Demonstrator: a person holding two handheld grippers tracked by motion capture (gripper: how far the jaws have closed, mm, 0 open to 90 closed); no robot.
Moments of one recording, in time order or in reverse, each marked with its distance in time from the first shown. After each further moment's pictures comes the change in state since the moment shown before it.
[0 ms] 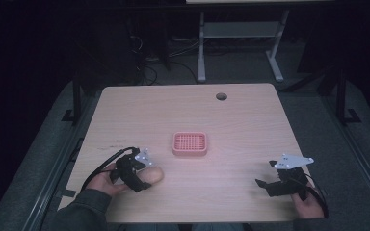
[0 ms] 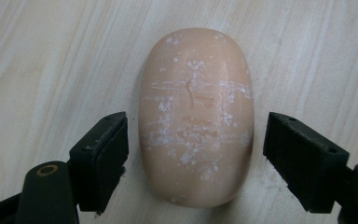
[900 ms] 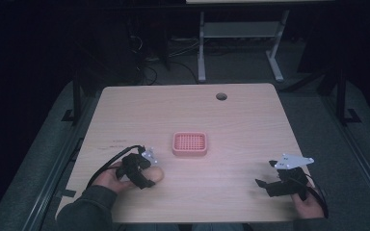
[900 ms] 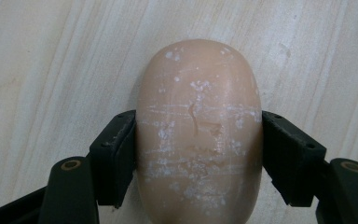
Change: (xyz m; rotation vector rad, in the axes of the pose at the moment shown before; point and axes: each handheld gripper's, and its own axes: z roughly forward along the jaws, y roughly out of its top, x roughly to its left) left arm 0.006 0.012 0.012 0.038 -0.043 -0.008; right arm 0.000 0.000 -0.001 -0.002 0.002 -0.008
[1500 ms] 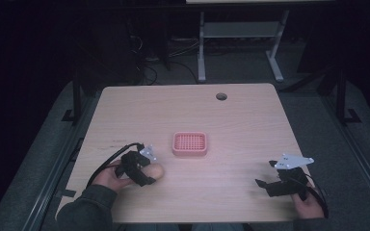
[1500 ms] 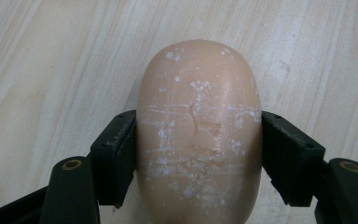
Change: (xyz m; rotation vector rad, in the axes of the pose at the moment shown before) left arm 0.003 0.002 -0.006 -0.045 0.015 0.005; right arm 0.000 0.000 0.000 0.000 0.001 0.002
